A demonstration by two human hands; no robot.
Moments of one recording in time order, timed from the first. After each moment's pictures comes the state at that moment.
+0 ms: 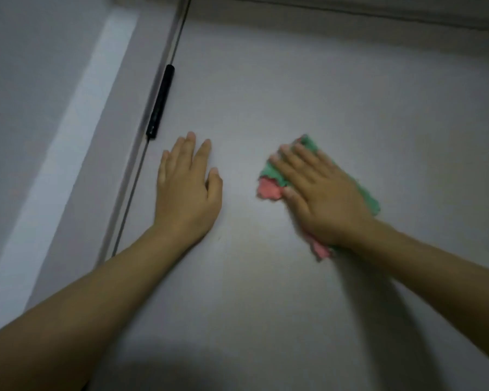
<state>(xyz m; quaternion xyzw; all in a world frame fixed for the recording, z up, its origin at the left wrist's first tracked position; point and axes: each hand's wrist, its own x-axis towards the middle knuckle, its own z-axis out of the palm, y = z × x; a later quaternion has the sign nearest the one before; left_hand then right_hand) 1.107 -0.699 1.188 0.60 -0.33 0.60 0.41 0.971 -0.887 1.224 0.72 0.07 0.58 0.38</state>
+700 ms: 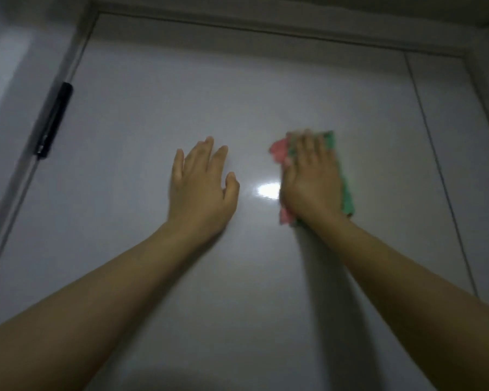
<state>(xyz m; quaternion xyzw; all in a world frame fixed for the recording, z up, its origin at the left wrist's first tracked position) 0.989 -0.813 1.218 0.61 -0.38 0.60 0.35 0.905 -0.984 1.253 0.65 -0.14 0.71 0.23</state>
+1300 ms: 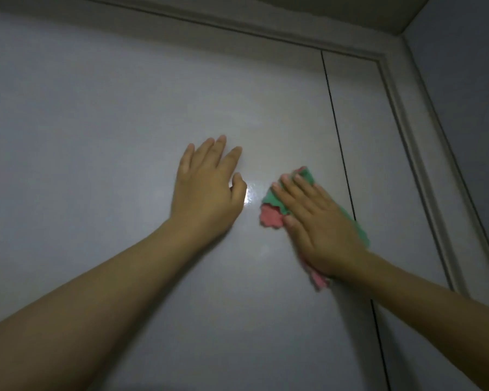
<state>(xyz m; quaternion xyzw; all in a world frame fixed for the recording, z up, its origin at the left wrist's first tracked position) 0.899 -0.952 1.232 0.57 -0.43 0.61 0.33 0.778 -1.127 1.193 0.74 -0.01 0.59 0.32</state>
